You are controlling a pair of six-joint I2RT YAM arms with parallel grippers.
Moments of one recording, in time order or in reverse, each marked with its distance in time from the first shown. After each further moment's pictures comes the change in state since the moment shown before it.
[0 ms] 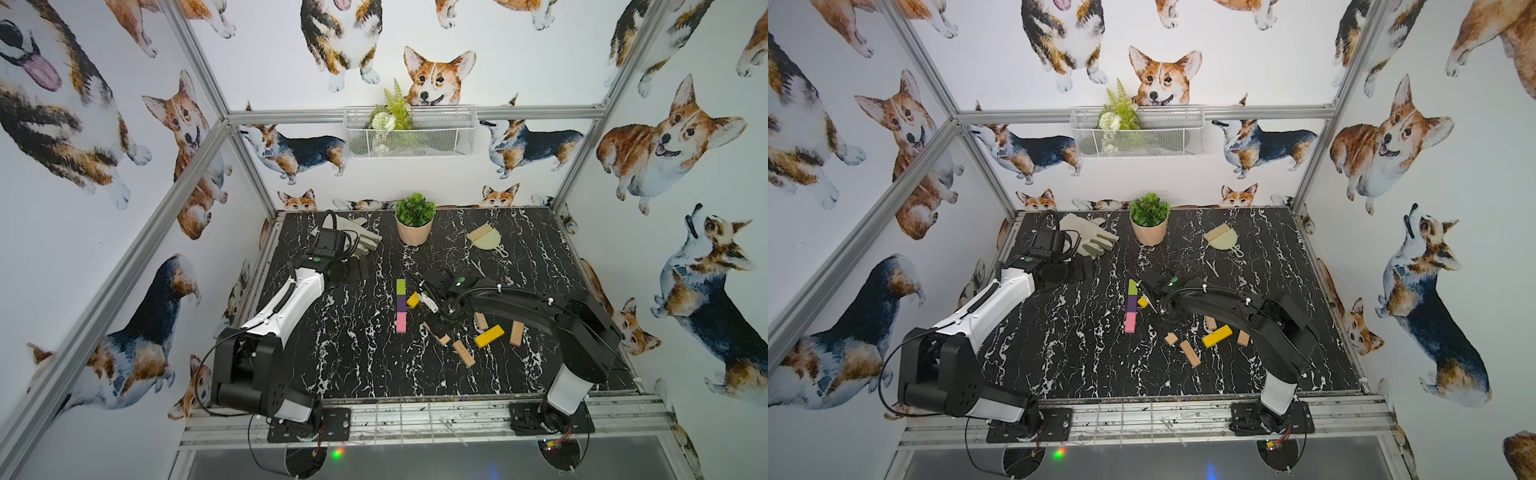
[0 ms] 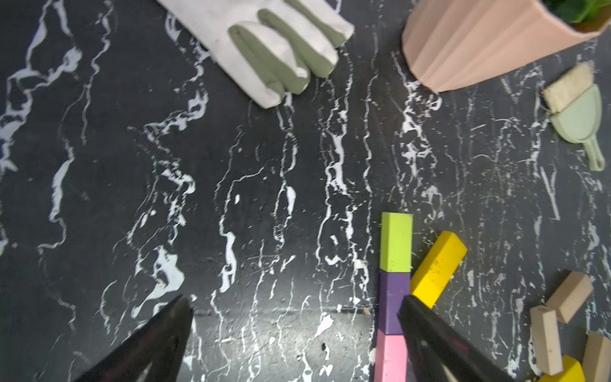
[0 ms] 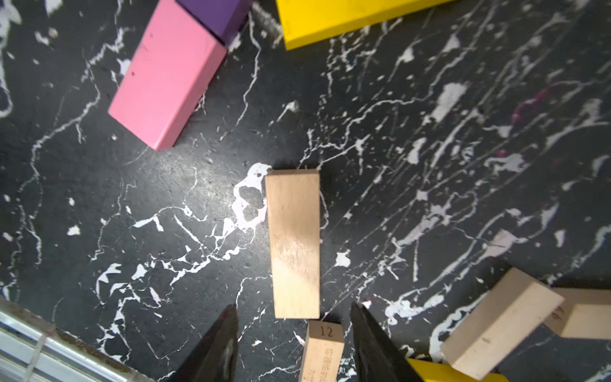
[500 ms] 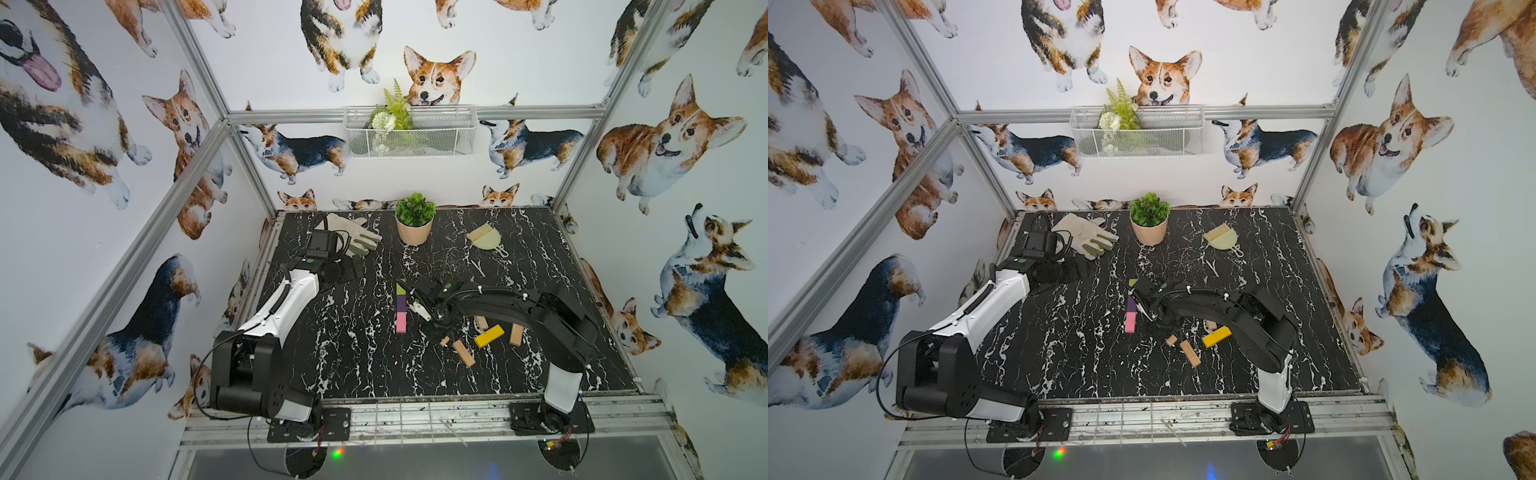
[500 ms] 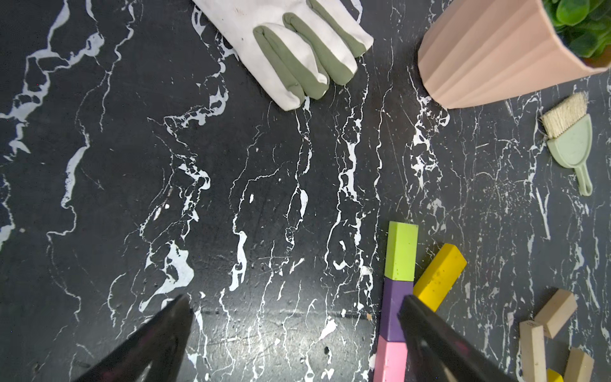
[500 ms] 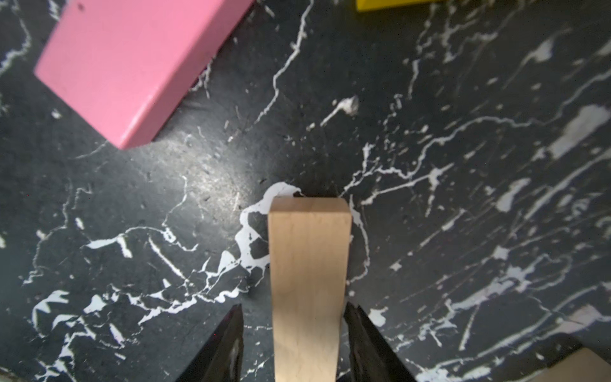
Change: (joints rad) left arm 0.043 0.000 -0.005 0.016 0.033 -0.023; right arm 0.015 0.112 -0.008 0.064 -0.010 -0.074
